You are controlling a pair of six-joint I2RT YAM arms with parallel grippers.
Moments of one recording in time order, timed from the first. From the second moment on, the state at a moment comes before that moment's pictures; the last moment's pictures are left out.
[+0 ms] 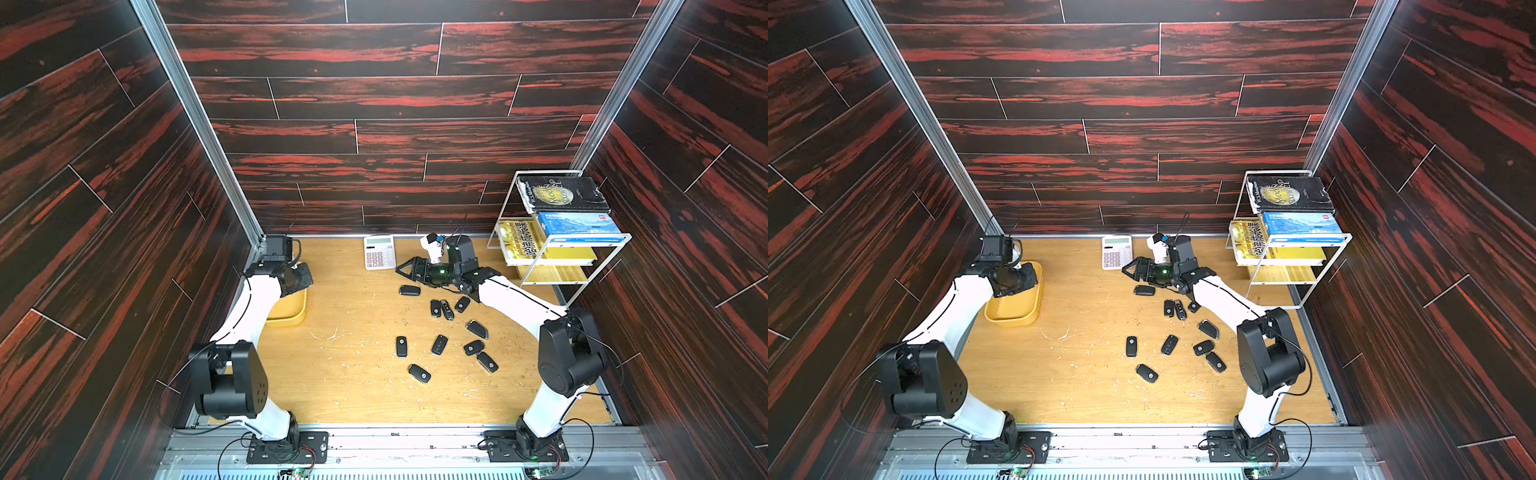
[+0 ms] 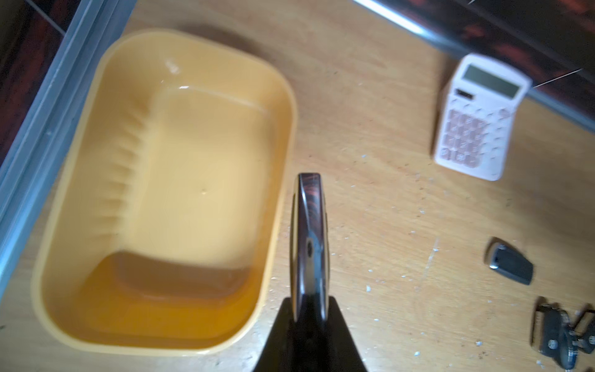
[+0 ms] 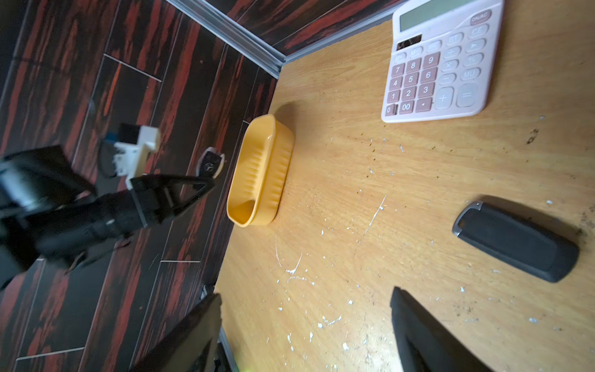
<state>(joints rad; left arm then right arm) 0.06 1.61 1.36 -0.74 0.08 -0.32 0.48 1.76 1.31 -0.09 -0.61 0.63</state>
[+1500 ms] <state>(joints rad) 0.17 2.31 1.93 -1.00 -0.02 -0.03 0.48 1.74 1.19 -0.04 -0.68 0.62</state>
